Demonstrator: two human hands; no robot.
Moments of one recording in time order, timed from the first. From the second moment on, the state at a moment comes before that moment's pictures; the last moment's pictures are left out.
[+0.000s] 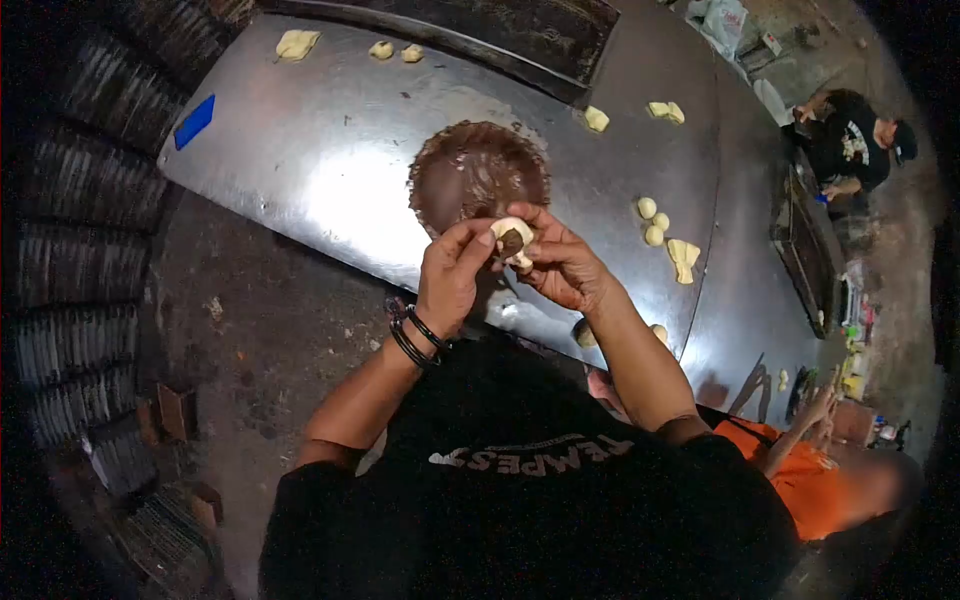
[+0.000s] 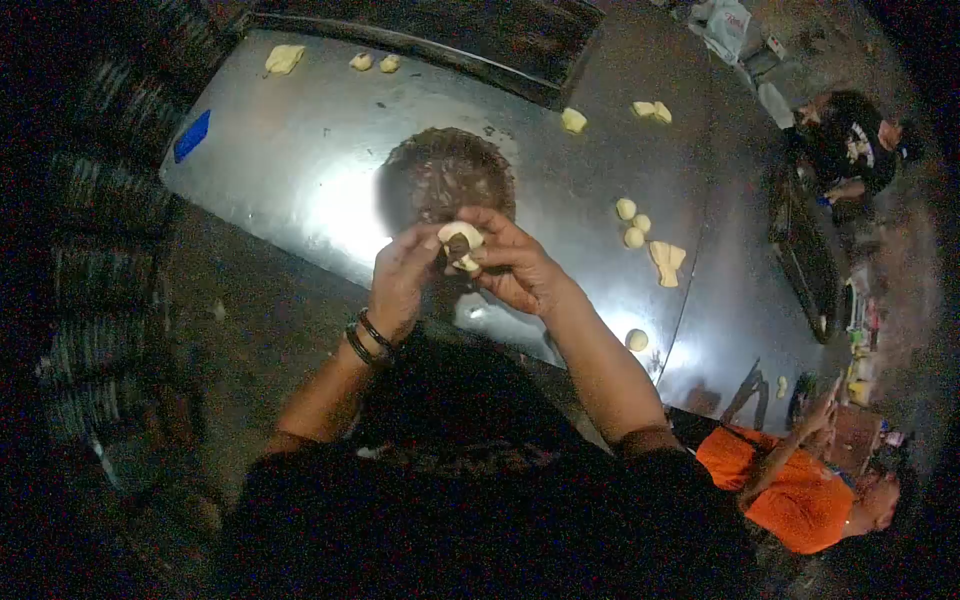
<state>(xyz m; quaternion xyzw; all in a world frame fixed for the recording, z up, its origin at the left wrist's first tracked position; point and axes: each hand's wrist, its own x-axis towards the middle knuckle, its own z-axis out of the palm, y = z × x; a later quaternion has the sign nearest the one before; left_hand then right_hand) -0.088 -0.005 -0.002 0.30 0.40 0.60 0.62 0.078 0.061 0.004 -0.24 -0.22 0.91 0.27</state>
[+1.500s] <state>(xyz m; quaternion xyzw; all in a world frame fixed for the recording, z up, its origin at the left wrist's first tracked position) -0.069 -0.081 -0.032 0.35 0.52 0.40 0.68 0.250 0.080 -0.096 -0.46 -0.84 0.11 0.25</state>
